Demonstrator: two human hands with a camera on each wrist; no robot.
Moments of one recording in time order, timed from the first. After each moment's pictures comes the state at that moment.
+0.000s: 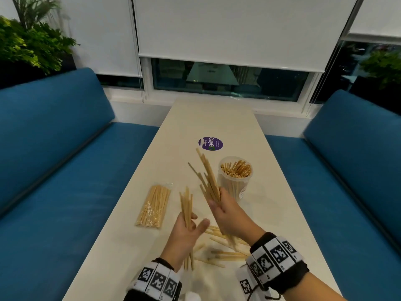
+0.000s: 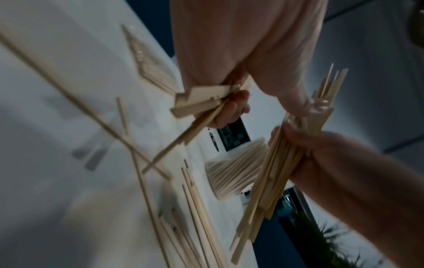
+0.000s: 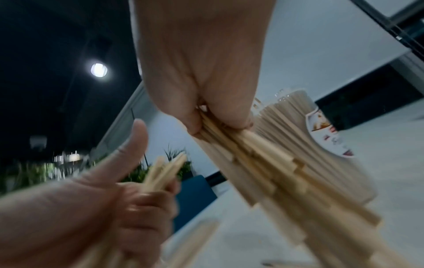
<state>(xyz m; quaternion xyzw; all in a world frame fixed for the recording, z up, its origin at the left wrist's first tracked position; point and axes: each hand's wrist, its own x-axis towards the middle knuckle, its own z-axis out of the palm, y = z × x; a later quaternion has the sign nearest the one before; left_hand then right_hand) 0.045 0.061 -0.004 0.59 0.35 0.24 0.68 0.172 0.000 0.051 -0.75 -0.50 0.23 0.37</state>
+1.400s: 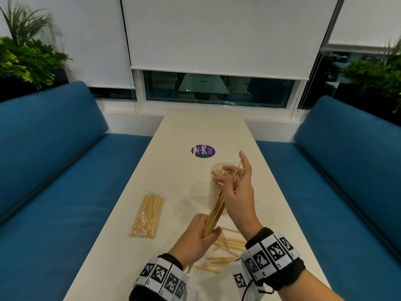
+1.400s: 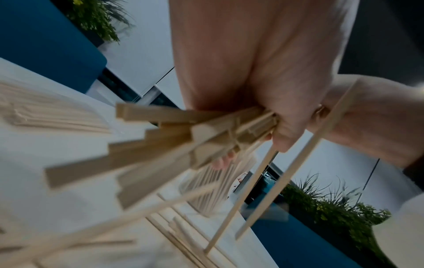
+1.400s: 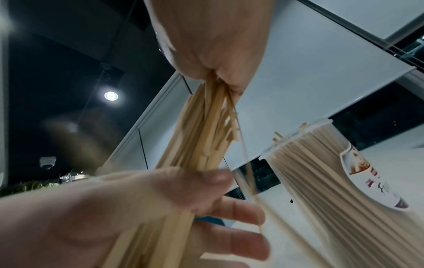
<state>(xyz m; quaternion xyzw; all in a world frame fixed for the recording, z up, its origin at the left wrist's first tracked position) 0.064 0.049 0.024 0.84 0.22 0.13 0.47 0.173 -0.005 0.093 -0.62 -0.39 0.06 0.68</state>
